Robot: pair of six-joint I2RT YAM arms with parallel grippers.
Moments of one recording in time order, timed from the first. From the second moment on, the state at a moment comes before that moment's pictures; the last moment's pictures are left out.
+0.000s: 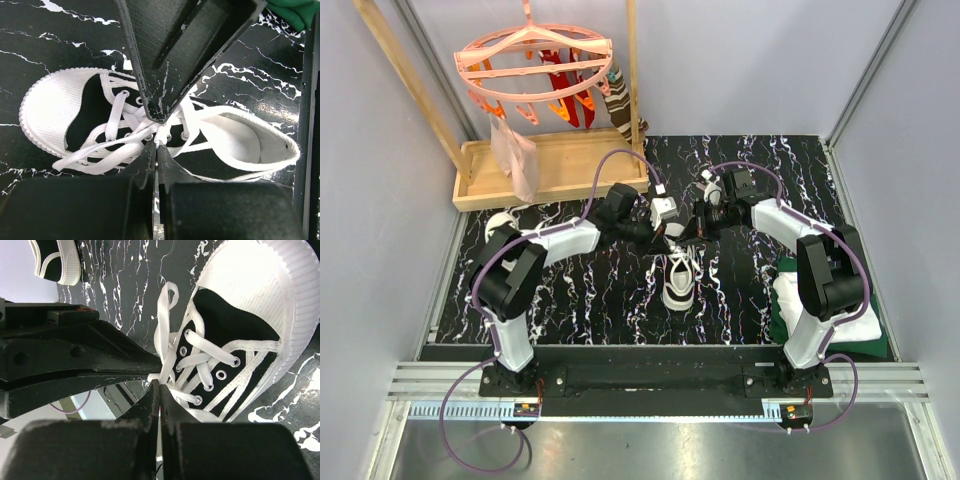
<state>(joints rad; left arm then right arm) -0.60 1.84 1.14 -0.01 0.76 0.23 0.30 1.78 1.18 -0.40 -0.79 0.39</state>
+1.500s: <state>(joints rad) -0.61 1.90 1.27 -0.16 0.77 0.26 0.32 1.78 1.17 -0.35 -0.82 0.42</state>
